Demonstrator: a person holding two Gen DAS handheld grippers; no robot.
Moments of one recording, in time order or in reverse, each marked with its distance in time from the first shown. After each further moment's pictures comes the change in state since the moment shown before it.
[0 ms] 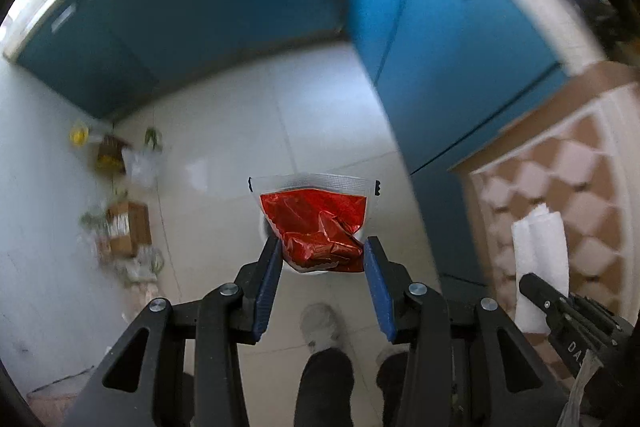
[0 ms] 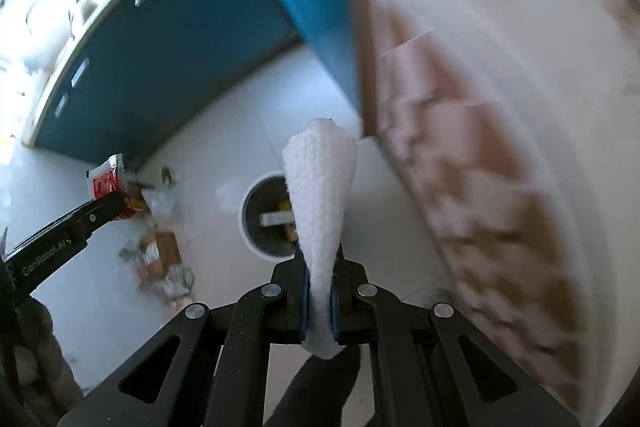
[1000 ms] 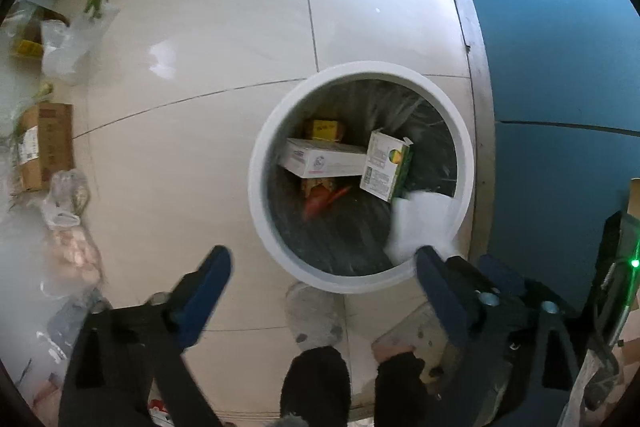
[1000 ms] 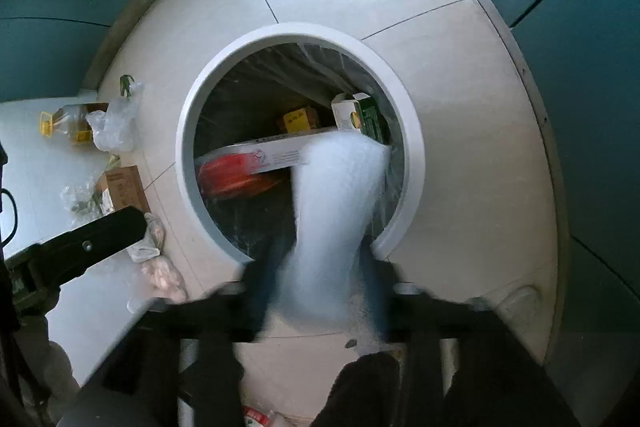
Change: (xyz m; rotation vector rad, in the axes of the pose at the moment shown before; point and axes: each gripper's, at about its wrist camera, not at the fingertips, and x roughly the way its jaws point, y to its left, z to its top) left arm 0.329 0.119 -0.019 -0.174 0.354 -0.133; right arm 0.466 0.053 -0.021 -0.029 0.377 0.056
